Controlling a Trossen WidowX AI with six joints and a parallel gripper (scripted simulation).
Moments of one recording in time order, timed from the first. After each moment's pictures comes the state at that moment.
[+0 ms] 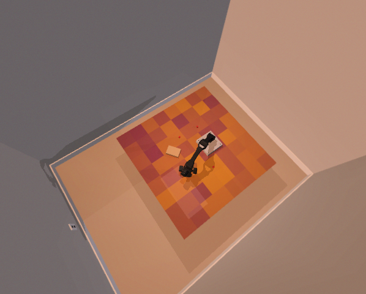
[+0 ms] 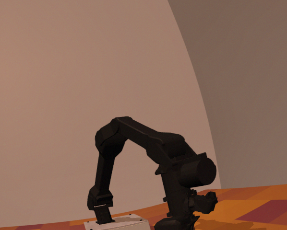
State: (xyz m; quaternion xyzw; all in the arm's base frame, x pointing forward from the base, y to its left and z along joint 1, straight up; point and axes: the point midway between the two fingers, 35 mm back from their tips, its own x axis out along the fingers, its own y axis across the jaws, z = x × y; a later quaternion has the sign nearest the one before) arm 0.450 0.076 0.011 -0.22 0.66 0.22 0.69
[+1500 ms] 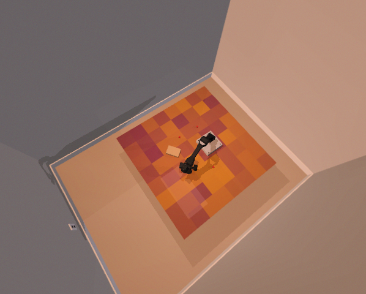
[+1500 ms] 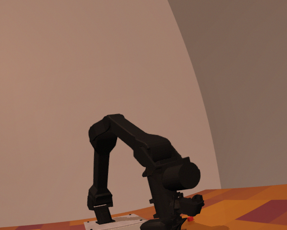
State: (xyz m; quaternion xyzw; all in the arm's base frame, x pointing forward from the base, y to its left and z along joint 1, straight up) arm 0.423 0.055 0.009 -0.22 0.66 0.22 0.69
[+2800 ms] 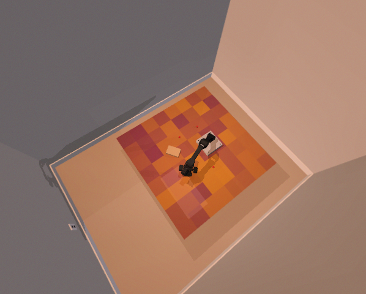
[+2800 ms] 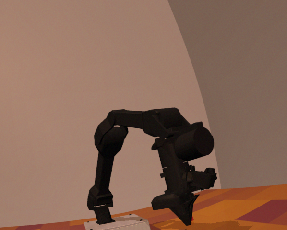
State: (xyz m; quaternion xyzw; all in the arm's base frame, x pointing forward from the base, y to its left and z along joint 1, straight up) arm 0.456 0.079 0.067 -0.22 0.65 0.22 0.69
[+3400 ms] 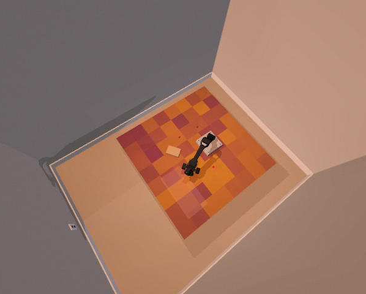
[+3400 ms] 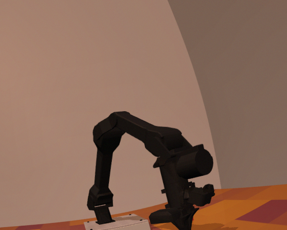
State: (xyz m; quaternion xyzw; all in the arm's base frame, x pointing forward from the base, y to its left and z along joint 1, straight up) arm 0.425 0.091 0.026 -0.16 0.67 0.16 0.71
